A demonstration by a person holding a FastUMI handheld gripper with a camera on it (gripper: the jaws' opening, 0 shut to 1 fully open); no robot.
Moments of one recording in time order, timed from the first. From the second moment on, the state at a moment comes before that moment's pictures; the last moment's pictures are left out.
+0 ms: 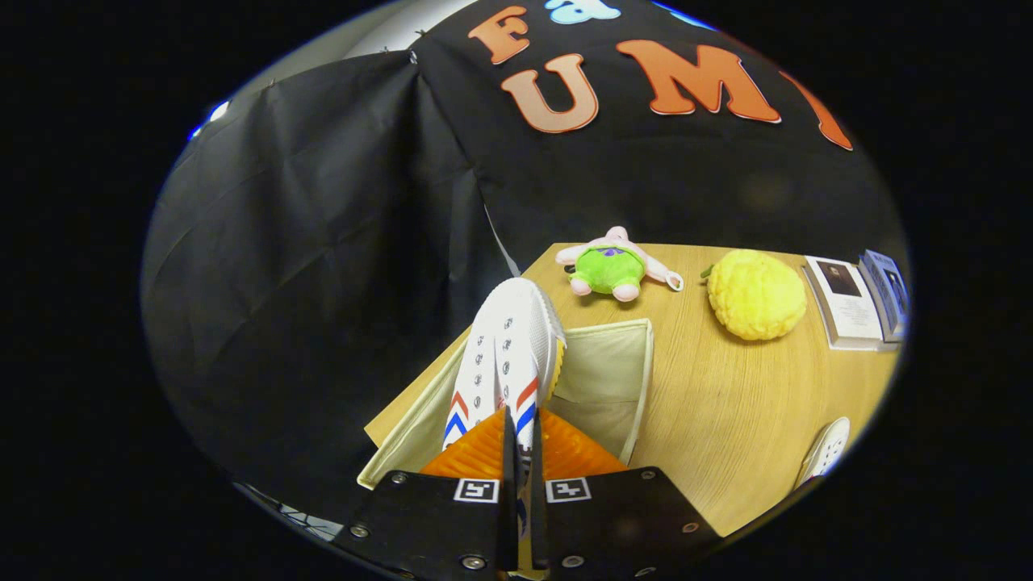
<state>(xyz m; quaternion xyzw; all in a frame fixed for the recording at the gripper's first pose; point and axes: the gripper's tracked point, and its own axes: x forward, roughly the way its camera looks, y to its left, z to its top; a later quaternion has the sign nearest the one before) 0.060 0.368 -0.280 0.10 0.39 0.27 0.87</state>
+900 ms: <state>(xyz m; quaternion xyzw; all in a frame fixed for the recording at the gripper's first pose) 0.031 0.300 -0.227 0.14 0.33 0.27 0.89</state>
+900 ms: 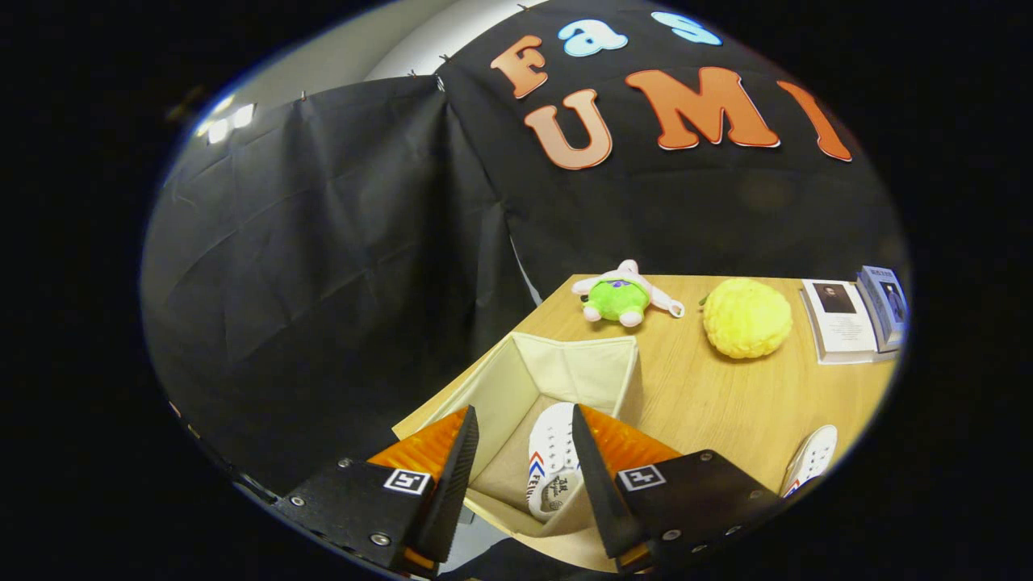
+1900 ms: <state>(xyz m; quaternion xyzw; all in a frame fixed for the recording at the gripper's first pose) -0.006 0.067 -0.325 0.13 0.43 0.06 0.89</state>
